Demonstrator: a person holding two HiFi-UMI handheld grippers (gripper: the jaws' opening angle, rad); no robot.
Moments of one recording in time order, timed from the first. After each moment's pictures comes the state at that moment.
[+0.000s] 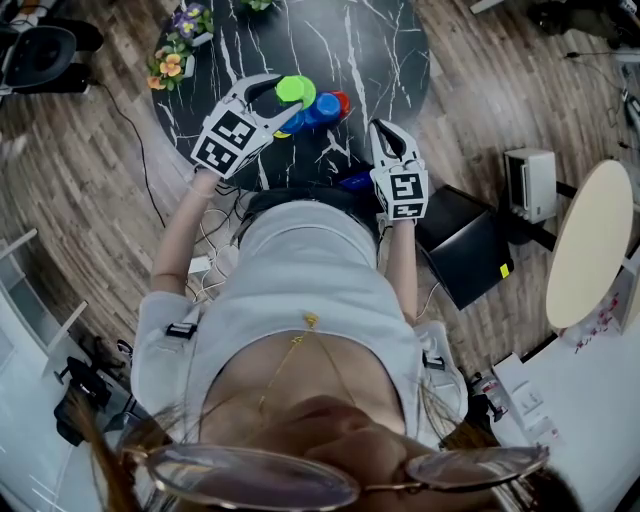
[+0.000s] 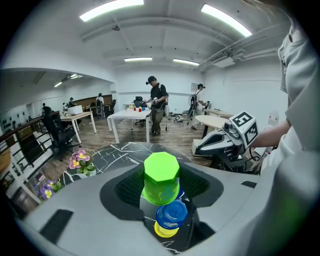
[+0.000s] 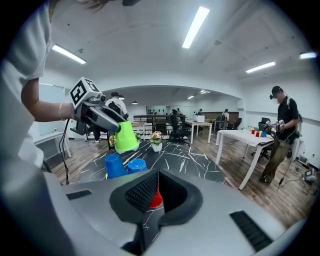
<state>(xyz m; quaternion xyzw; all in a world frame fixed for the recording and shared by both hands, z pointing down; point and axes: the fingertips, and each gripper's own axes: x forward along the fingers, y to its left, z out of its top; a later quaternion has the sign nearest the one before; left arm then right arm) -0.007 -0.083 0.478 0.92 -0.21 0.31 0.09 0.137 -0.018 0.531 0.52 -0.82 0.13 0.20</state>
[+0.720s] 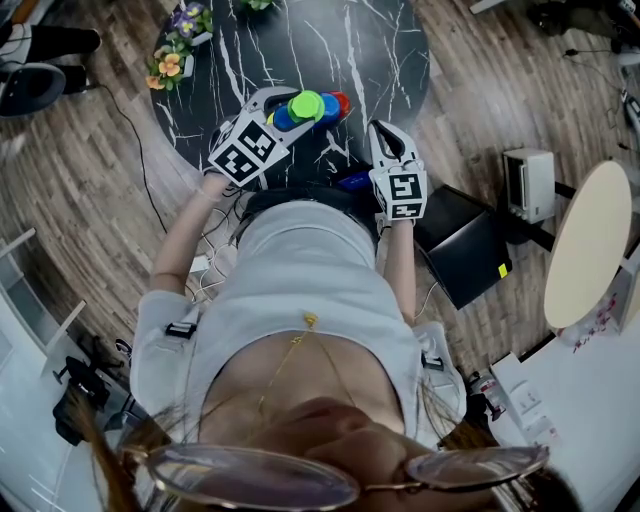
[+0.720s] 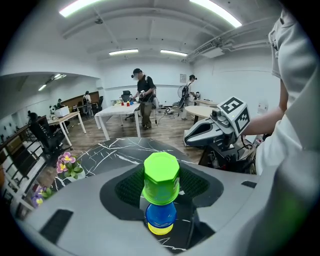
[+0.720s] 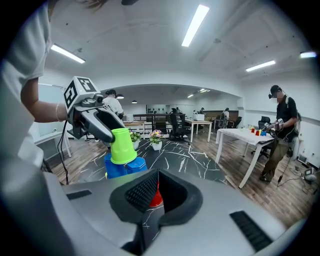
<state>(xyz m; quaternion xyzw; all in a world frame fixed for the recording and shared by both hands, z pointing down) 0.016 -0.052 0.499 0.92 -0.14 0.36 0.06 0.136 -0.018 0.535 0.52 -0.82 0.14 0.20</state>
